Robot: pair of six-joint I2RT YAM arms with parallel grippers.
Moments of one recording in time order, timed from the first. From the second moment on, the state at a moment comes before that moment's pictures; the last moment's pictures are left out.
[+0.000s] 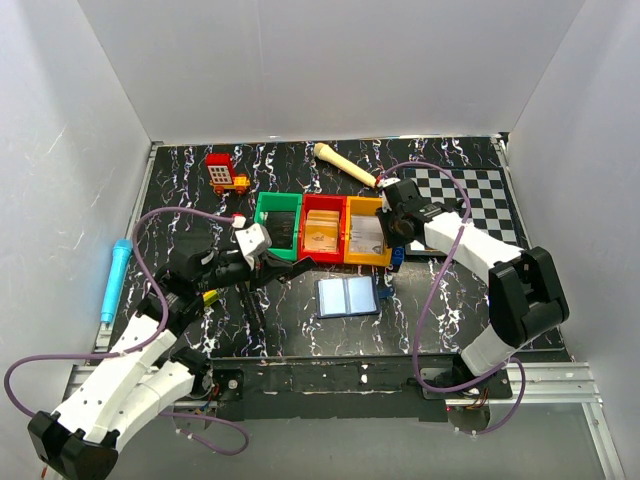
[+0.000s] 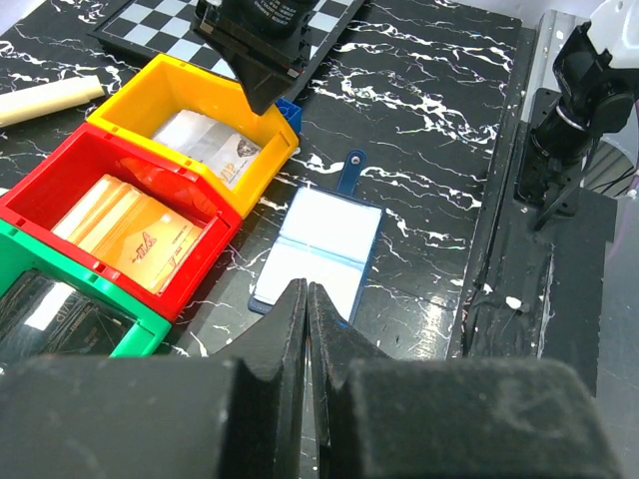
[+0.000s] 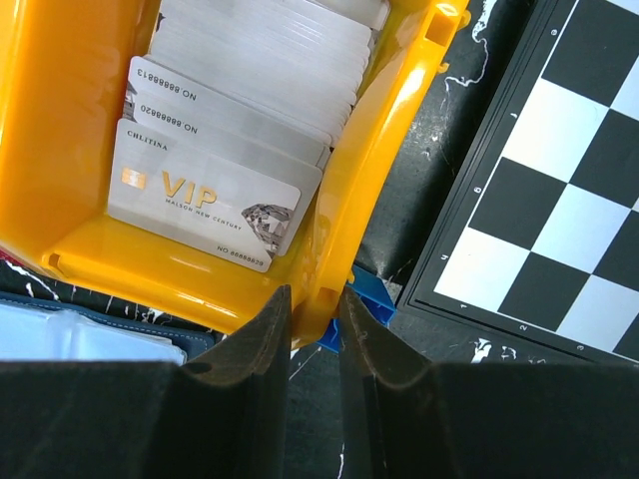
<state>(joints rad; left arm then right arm) -0.51 0.73 0.71 -0.22 0.66 0.13 0.50 1.59 1.09 -0.49 0.09 0.10</state>
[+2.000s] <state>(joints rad) -0.20 1.58 1.14 -0.56 0.85 1.10 0.65 0.61 0.64 -0.53 -0.37 0.49</state>
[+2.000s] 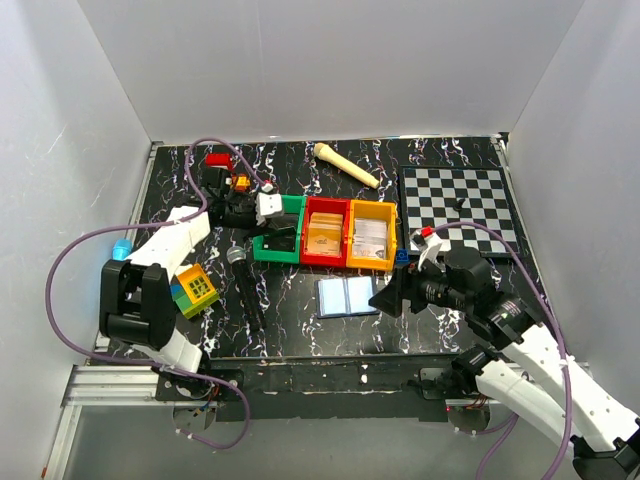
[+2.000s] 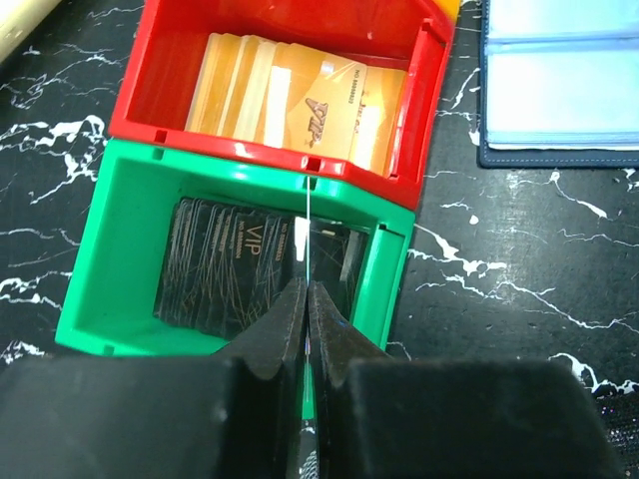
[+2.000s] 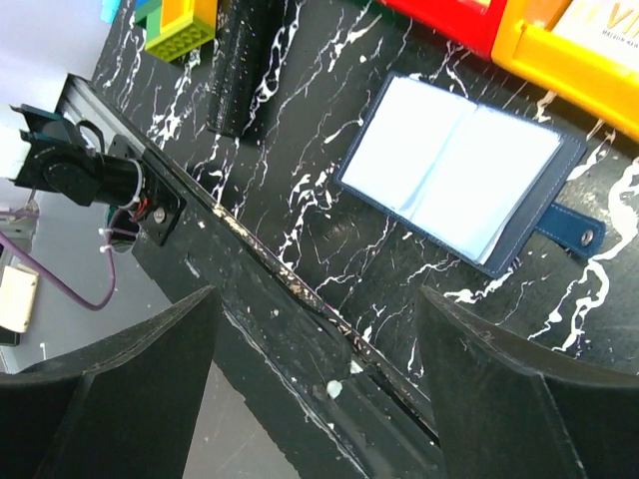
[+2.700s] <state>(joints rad) -0.18 1.55 1.10 -0.55 0.81 1.16 0.65 0.59 0.59 -0.50 -0.41 0.50</state>
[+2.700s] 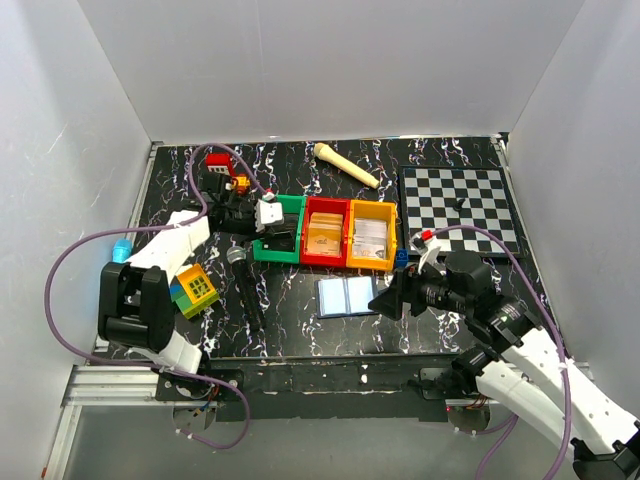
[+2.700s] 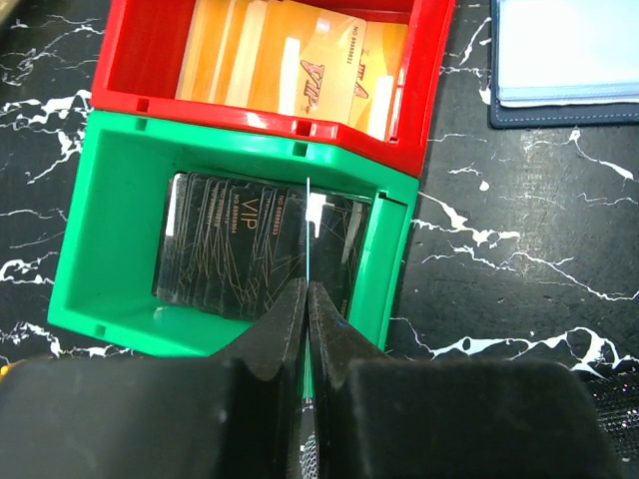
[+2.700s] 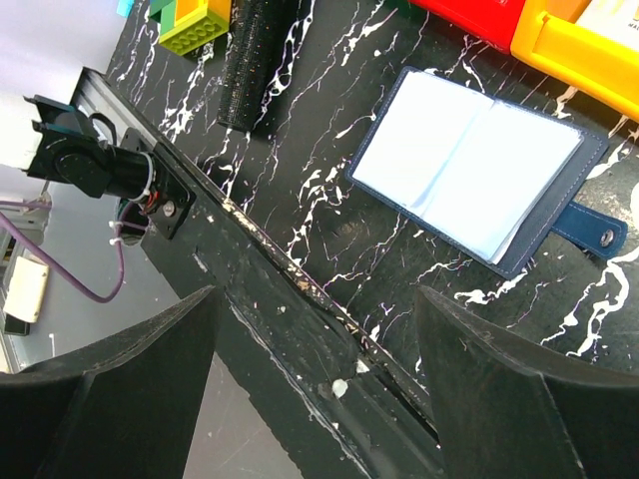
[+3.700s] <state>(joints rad) -0.27 1.70 1.12 -0.60 0.69 1.26 0.65 0.50 0.59 -0.56 -0.40 0.51</state>
